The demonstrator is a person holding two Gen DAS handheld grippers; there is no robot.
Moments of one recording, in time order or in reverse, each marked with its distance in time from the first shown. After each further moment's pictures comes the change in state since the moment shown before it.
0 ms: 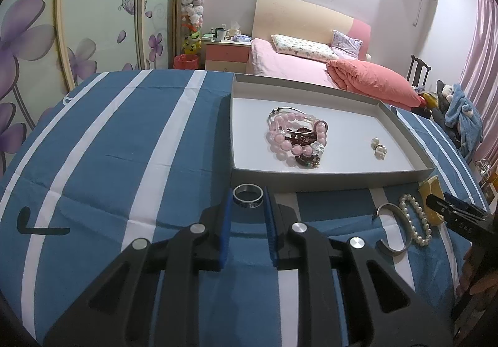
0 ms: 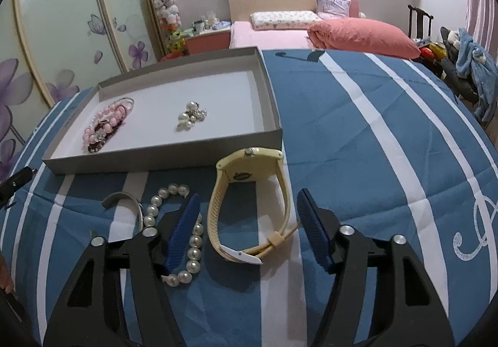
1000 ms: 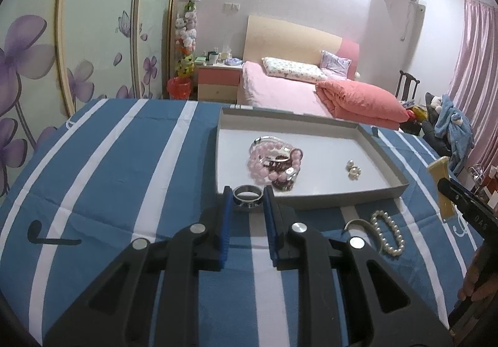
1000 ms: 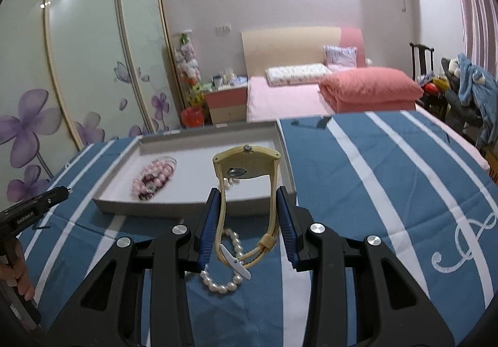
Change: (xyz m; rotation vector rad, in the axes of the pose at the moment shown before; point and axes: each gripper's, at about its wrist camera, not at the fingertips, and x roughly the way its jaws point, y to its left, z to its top) left arm -0.044 -0.014 0.008 0.017 -0.118 -0.036; right arm -0.079 0.014 0.007 -0.012 -0.293 0.087
